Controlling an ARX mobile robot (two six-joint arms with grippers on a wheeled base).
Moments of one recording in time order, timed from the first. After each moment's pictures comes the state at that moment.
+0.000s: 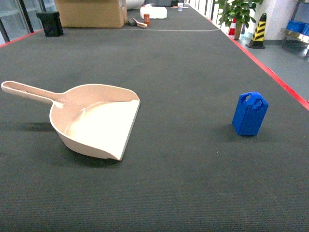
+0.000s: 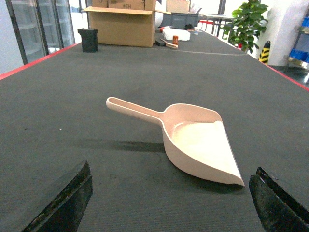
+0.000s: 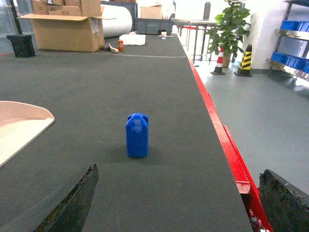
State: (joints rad) left arm 0.00 0.01 0.02 0.00 0.00 -0.01; right arm 0.00 0.00 0.01 -0.01 0.00 -0.01
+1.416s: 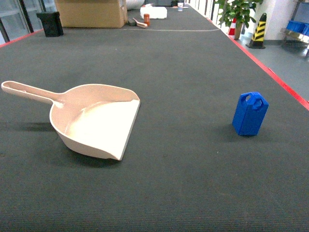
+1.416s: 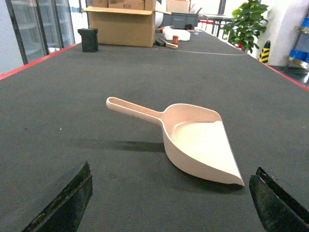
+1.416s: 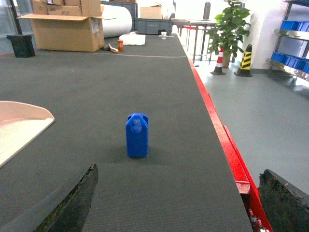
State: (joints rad) left arm 0.00 0.01 0.02 0.00 0.00 -0.01; right arm 0.00 0.00 0.01 -0.01 0.00 -0.01
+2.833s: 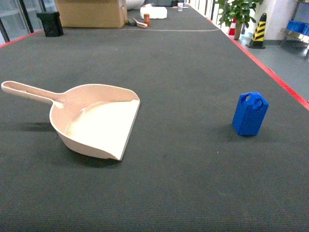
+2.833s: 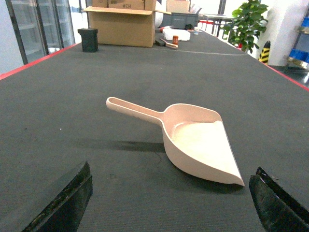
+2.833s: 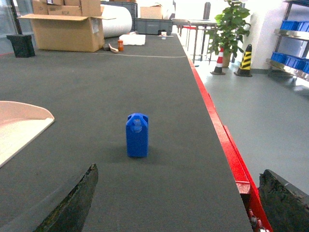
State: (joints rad) left arm 0.00 0.01 0.02 0.00 0.00 -0.01; right arm 0.00 0.00 0.01 -0.01 0.00 -0.01
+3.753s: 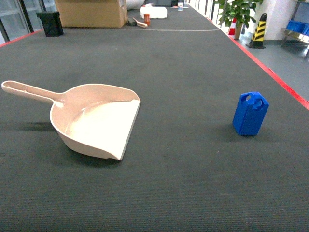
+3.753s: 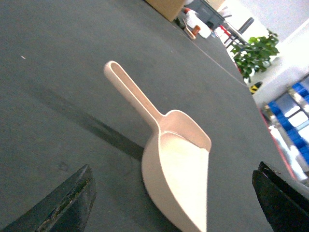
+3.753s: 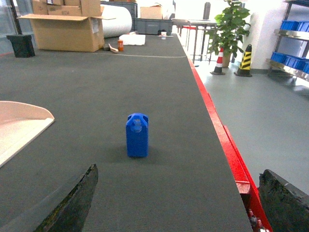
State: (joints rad) left arm 0.10 1.19 0.20 0.88 0.04 -0.61; right arm 0.00 0.00 0.01 0.00 0.00 -0.01
